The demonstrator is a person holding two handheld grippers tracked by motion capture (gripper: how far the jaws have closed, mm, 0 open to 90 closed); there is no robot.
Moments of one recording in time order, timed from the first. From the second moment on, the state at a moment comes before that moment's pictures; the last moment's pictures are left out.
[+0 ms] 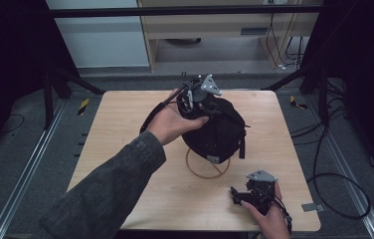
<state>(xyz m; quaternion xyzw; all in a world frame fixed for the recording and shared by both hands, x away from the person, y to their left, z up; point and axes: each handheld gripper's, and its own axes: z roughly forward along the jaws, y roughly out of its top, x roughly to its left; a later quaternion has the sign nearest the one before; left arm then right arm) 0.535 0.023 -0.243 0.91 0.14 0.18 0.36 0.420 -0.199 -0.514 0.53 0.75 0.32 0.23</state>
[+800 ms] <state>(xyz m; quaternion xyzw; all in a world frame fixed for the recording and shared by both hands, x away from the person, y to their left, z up) 0.535 0.024 -0.248 0.90 0.14 0.18 0.36 0.420 -0.199 -0.514 0.53 0.75 0.32 0.23</state>
